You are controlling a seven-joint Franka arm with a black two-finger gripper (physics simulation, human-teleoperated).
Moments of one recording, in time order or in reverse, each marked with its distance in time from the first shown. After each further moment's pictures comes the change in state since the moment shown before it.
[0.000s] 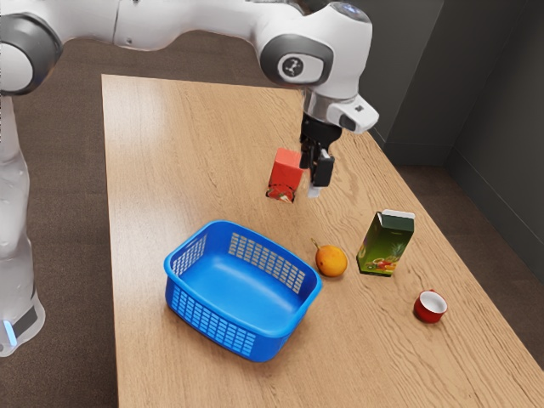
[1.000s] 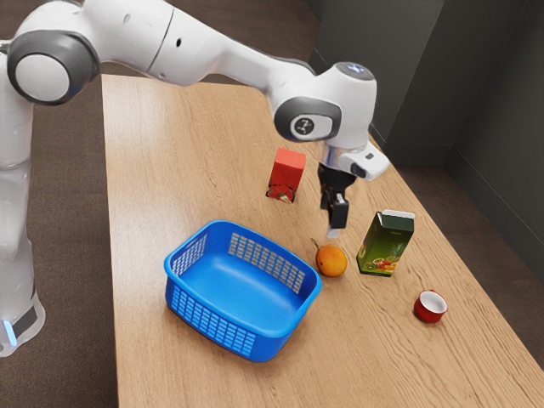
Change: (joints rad) arm 0.012 0.147 -0.025 -0.071 -0.006 0.304 0.044
